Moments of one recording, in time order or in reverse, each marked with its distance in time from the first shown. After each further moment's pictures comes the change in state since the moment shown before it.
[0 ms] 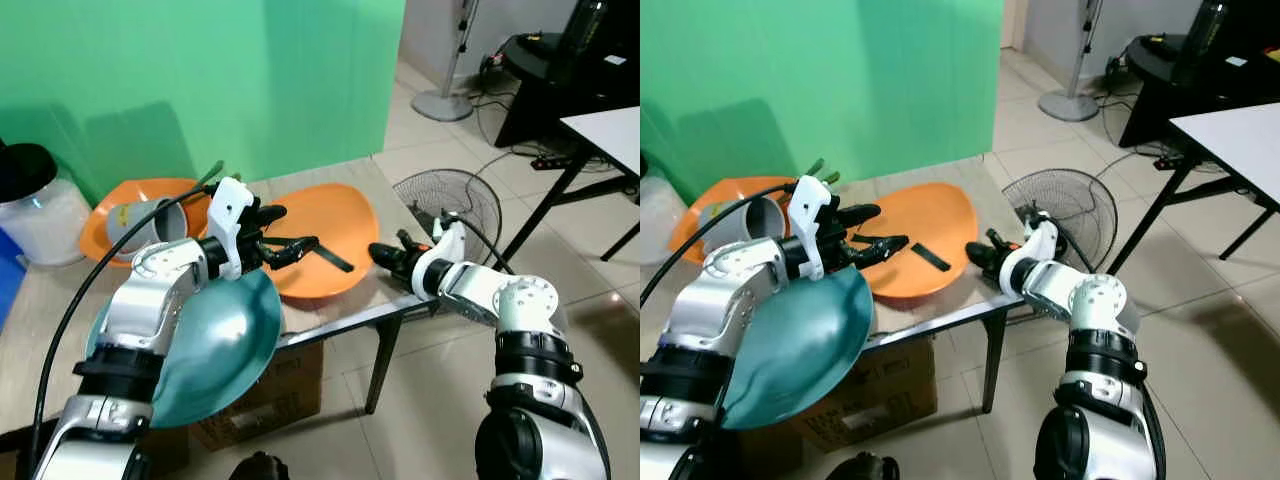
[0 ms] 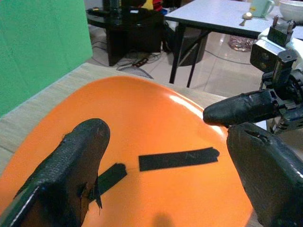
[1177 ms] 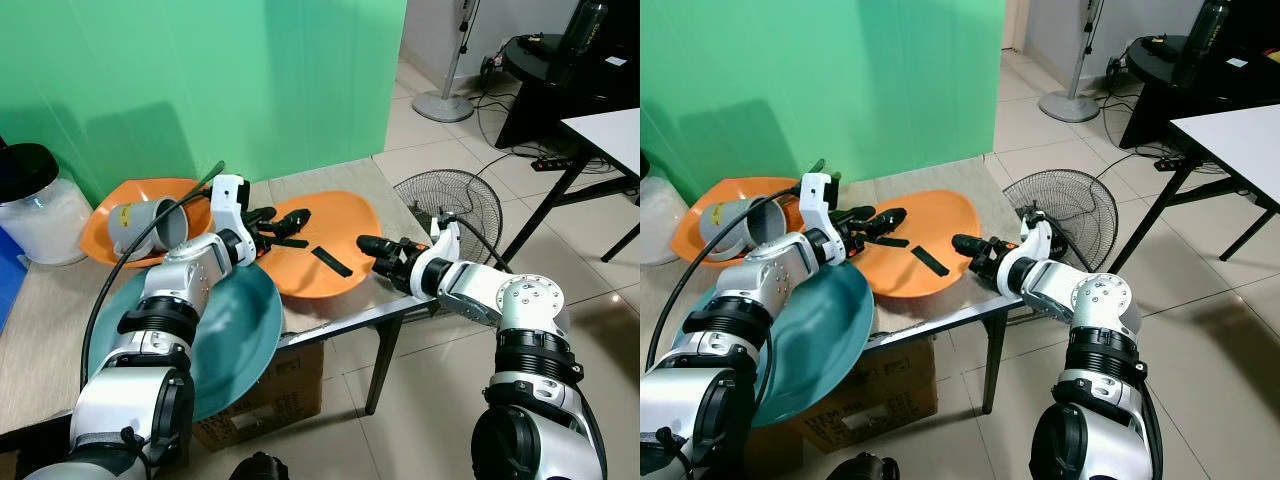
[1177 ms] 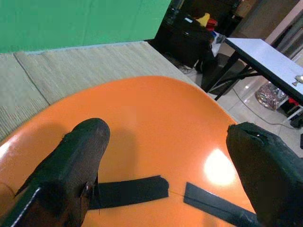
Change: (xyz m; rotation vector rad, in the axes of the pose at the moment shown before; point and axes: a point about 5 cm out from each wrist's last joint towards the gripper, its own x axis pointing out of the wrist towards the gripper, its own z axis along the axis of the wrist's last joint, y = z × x) left arm 0.037 0.033 -0.027 -0.432 -0.021 0.224; right arm -0.002 0.009 -0.003 0.036 0.070 0.034
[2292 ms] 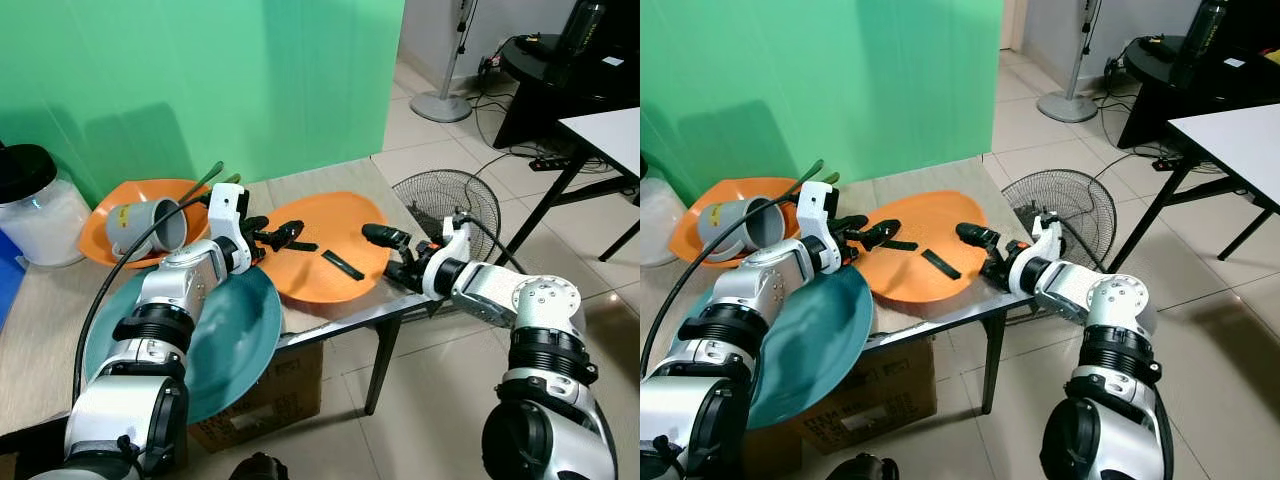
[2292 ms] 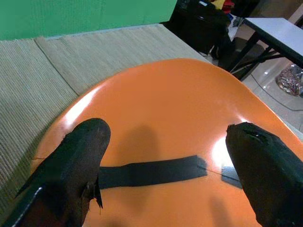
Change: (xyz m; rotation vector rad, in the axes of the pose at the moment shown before) left arm -0.006 0.007 -0.008 0.057 0.053 0.063; right arm -0.009 -0.005 0.007 0.063 0.014 0.080
